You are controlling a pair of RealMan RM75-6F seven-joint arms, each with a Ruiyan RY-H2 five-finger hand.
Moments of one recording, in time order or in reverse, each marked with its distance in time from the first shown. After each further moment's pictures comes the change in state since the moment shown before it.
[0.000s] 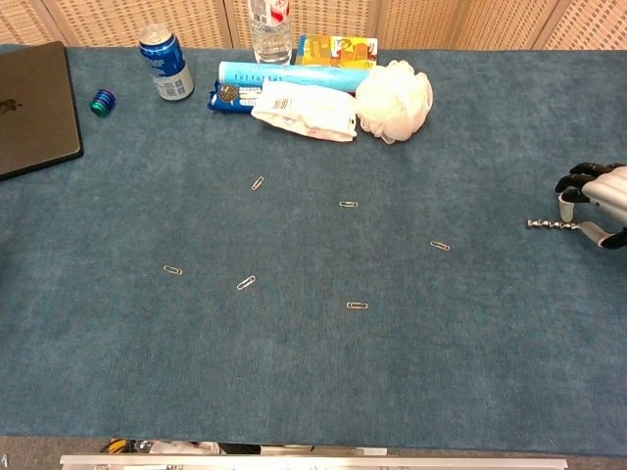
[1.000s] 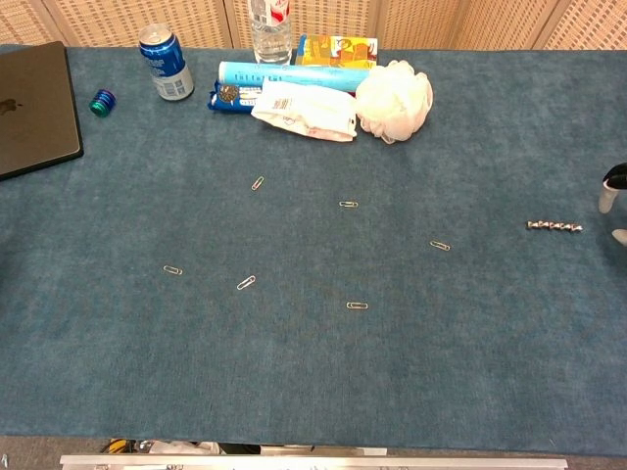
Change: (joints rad) left arm -0.008 0.000 -0.001 0.002 0.011 0.001 -0.002; right arm -0.093 0.063 0.122 -0.345 0.394 0.062 -0.301
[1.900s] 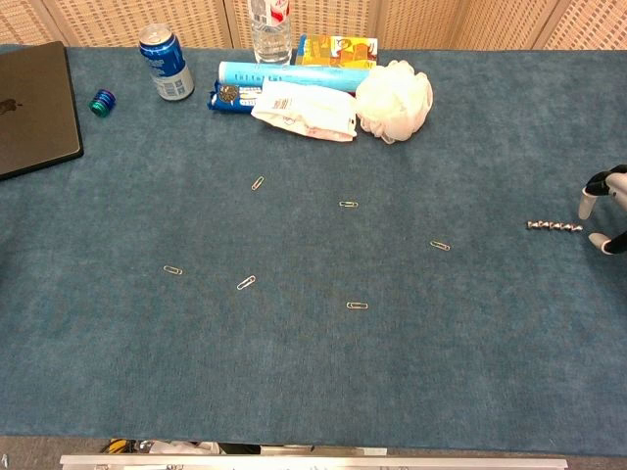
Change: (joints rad) left arm 0.001 -0.003 0.005 0.035 0.016 0.005 -0.038; right arm 0.044 -0.059 0.013 -0.028 0.161 -0.013 -0.120
